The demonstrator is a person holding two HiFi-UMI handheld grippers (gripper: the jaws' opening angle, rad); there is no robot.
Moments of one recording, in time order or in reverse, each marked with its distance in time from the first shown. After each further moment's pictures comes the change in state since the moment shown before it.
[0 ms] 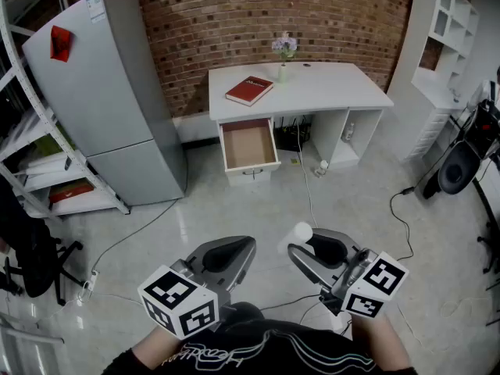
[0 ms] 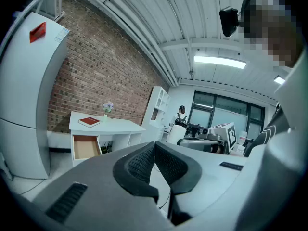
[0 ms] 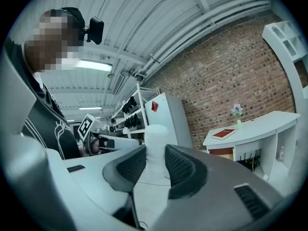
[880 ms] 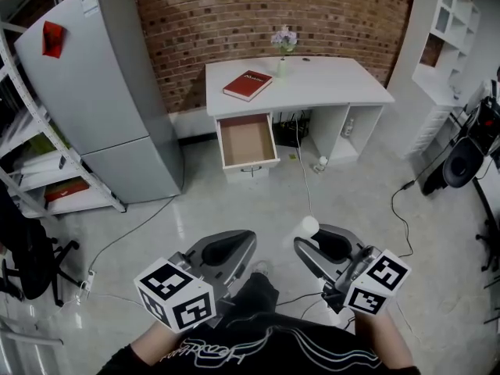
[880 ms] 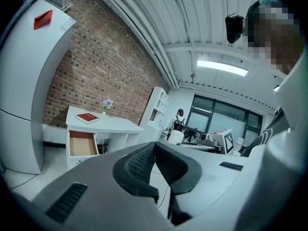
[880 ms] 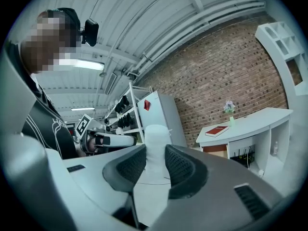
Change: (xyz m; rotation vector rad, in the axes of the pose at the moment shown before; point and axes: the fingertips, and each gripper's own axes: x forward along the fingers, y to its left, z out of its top) left arm 0.023 0.034 0.005 -0.060 -0.011 -0.047; right arm 0.016 -0.042 -0.009 0.041 0.006 -0.075
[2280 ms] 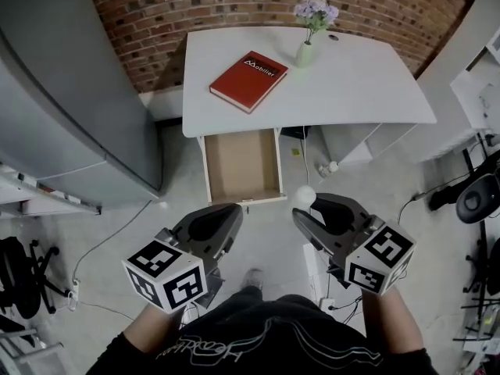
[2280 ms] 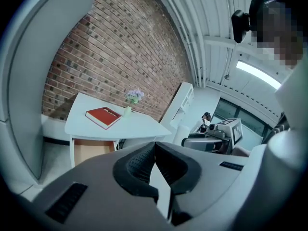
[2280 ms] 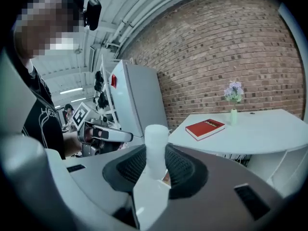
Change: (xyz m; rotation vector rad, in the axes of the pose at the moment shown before) left arm 0.279 0.420 0.111 -0.172 0.082 0.098; right arm 0.331 -0.389 0.058 -0.046 0.316 -0.047
